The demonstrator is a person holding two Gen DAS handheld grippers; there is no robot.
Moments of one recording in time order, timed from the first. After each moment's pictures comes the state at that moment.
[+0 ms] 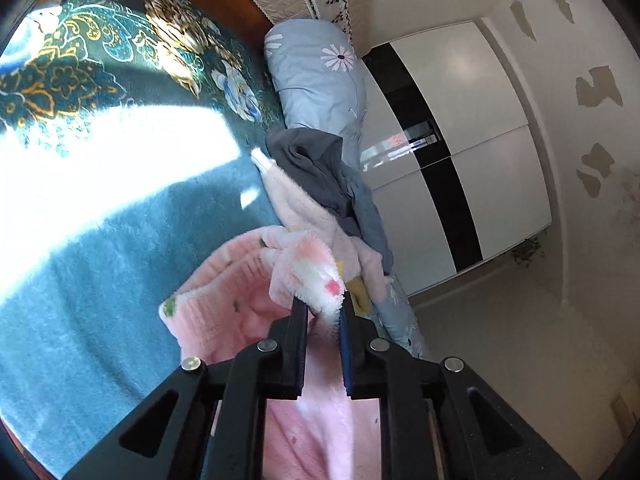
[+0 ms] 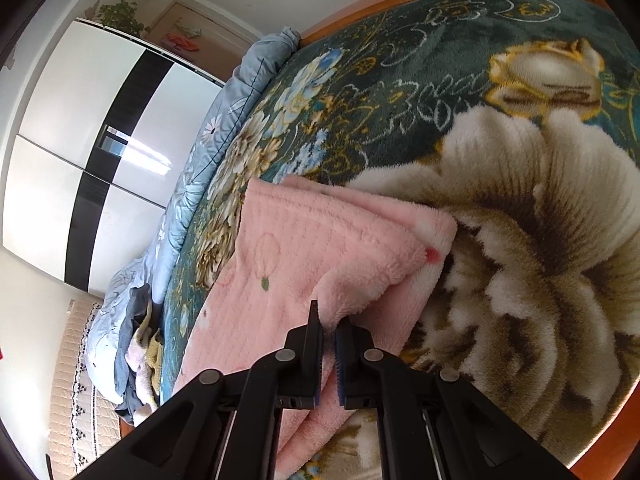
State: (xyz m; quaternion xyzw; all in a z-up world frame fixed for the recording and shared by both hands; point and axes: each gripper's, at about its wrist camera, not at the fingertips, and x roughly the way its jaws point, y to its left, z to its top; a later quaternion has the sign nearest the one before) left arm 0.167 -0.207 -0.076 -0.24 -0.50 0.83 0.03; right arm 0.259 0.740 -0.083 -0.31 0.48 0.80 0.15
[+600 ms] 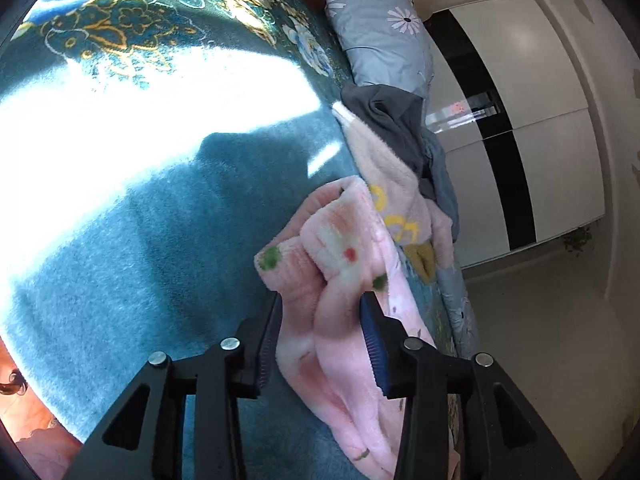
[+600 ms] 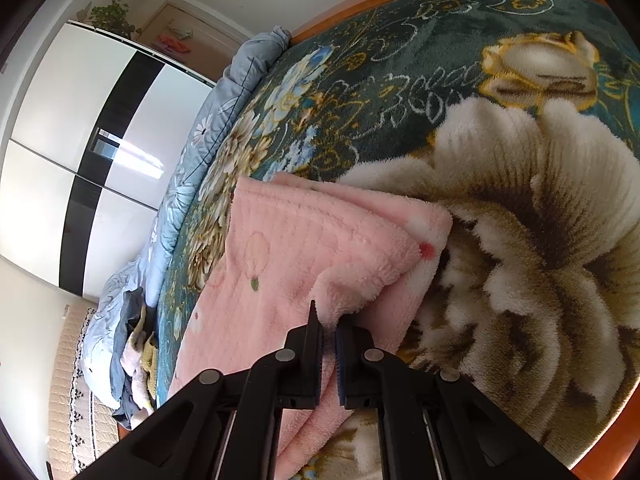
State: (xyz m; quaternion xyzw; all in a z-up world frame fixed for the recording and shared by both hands) left arm 0.179 -0.214 -0.118 -0.33 -0.51 0.79 0.00; right arm 0.257 0.740 -0.087 -0.32 0.48 0.80 0.17
